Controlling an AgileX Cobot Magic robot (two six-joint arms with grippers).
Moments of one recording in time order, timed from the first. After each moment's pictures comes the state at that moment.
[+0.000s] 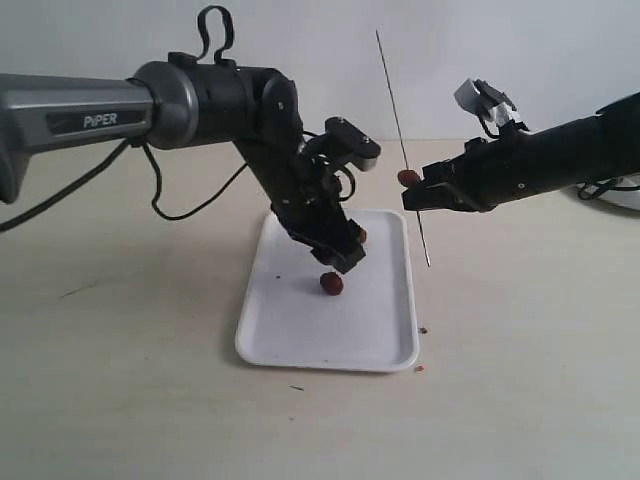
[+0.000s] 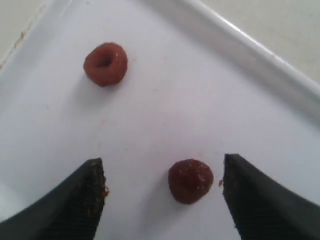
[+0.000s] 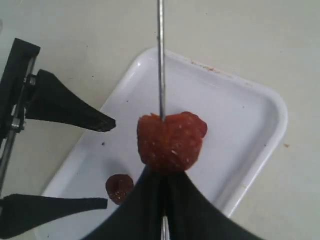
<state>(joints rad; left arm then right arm) -0.64 2.31 -1.86 -0.20 0.85 0.49 -0.10 2.07 -1.25 1.34 0.84 -1.35</state>
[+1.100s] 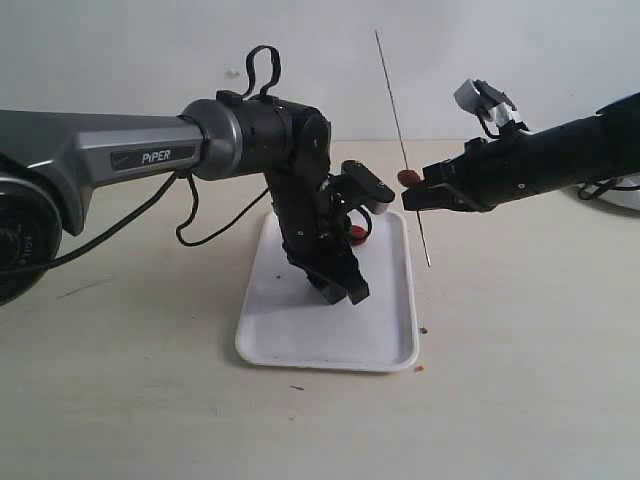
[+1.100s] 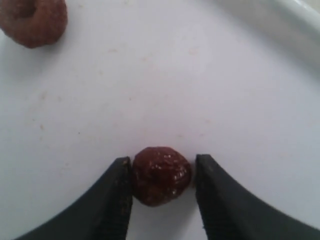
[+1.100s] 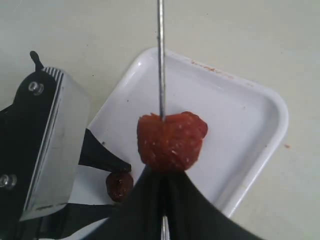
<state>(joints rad) -0.68 2.41 -1.93 -0.10 0.97 0.42 -0.10 2.07 -1.25 1.34 0.84 -1.36</state>
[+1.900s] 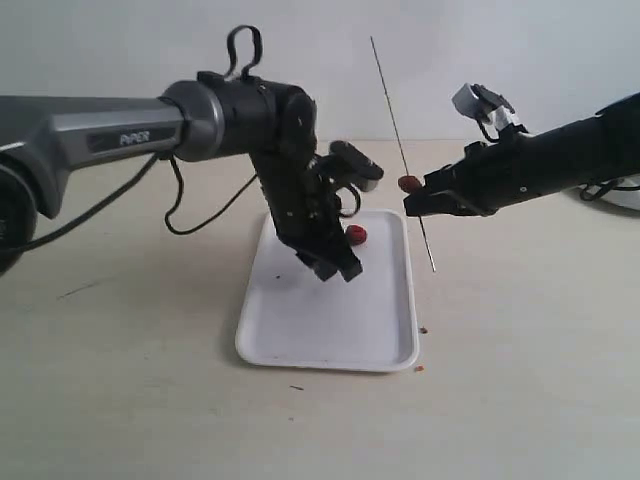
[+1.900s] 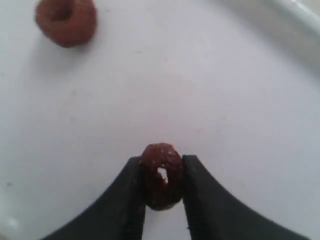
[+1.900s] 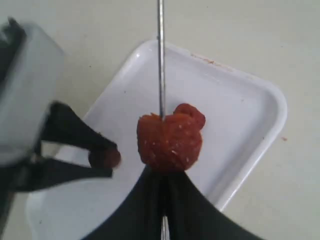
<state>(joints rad) -0.65 2.38 -1.94 -0.12 0.97 0.42 -0.10 2.07 -1.25 1.30 0.84 -1.36</state>
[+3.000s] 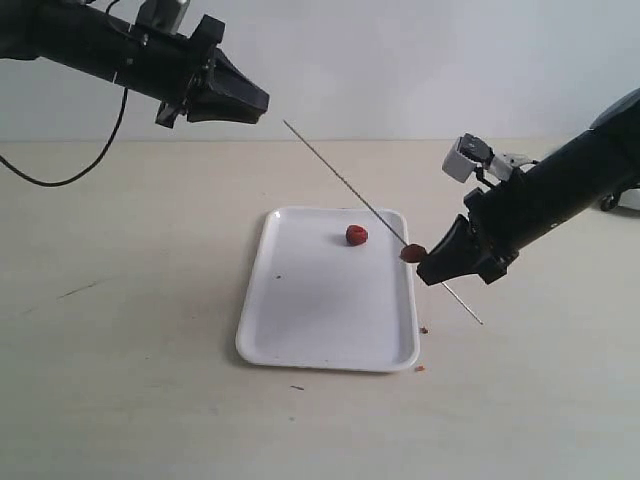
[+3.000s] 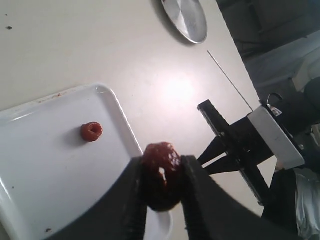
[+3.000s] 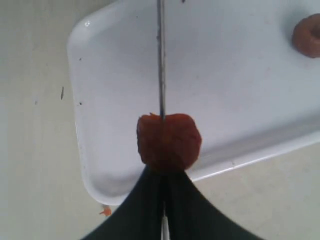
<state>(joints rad) -0.17 2.24 -1.94 -1.11 1.22 0.58 -0.10 2.07 -1.25 0.94 1.07 -1.65</state>
